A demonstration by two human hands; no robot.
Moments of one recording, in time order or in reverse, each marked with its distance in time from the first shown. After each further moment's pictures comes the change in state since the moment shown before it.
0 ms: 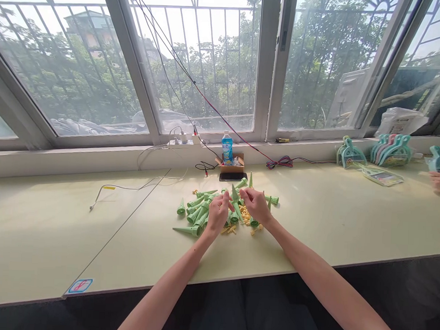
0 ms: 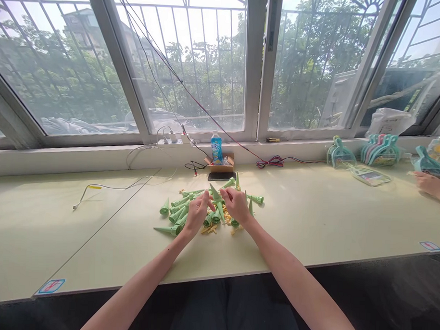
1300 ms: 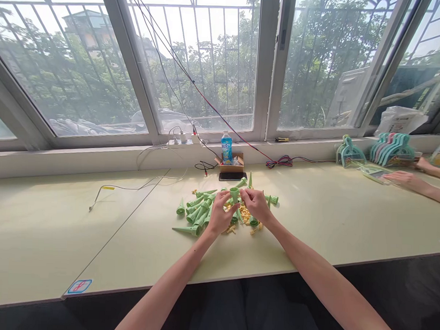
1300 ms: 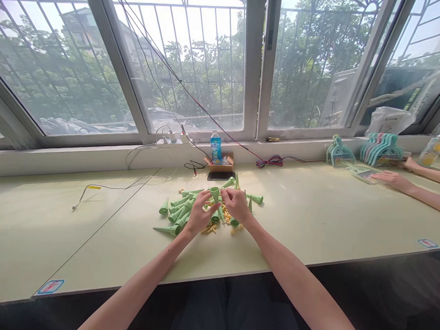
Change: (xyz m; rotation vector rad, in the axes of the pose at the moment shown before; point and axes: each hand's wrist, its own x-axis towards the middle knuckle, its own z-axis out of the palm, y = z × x) left_hand 0.003 -0.023 0.005 0.070 -0.085 0.240; right_hand 0.002 -0.002 -0.001 0.038 -0.024 0.027
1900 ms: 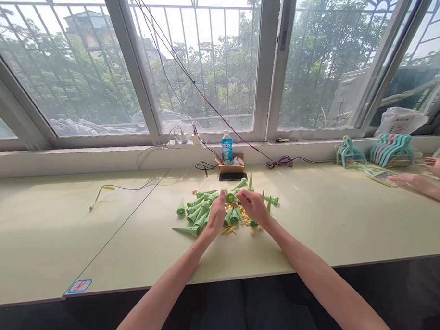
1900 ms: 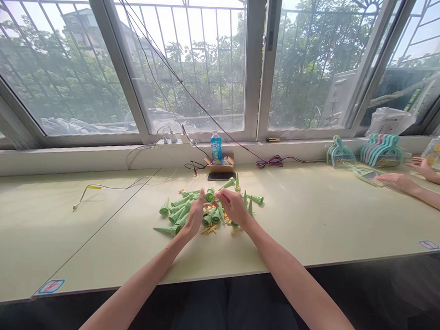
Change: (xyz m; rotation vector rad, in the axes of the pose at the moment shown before) left_hand 0.000 0.018 -0.007 -0.238 0.042 -0.376; right_hand -0.004 0.001 0.001 0.003 -0.067 -0.177
